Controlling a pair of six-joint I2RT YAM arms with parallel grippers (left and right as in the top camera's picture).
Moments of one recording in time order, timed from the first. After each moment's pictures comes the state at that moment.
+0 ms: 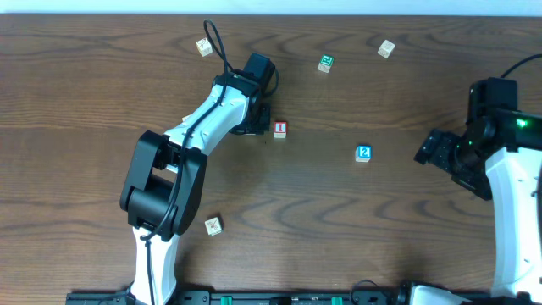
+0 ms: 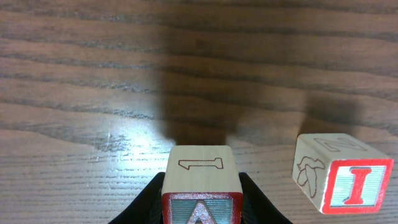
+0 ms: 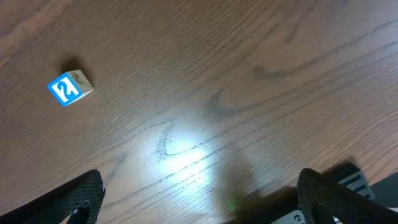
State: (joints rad) left arm -0.44 2.13 1.60 -0.83 -0.01 -0.41; right arm -0.18 1.41 1.32 -1.34 0.10 0.44
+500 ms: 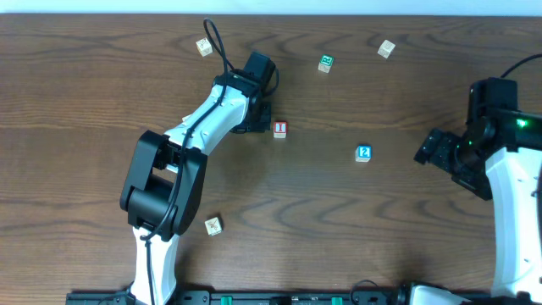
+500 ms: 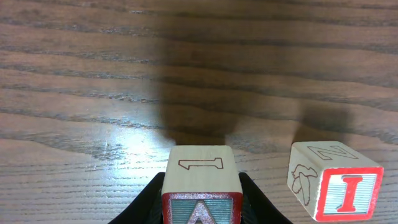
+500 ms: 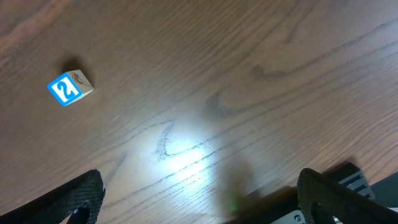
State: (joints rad) left arm -0.44 2.13 1.60 -0.81 -0.01 -0.41; right arm -0.18 1.41 1.32 -1.34 0.10 0.44
